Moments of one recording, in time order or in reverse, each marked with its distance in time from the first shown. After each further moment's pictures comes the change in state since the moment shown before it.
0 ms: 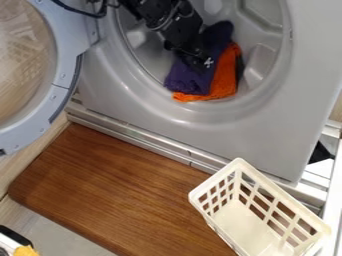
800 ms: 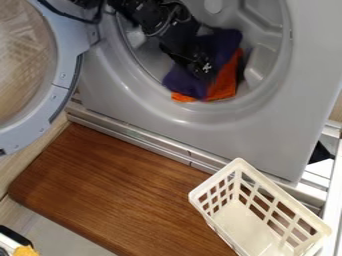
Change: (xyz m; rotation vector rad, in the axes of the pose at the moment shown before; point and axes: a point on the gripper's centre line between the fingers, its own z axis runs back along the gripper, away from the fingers) arm -0.003 -0.010 0.010 0.002 -0.021 0.005
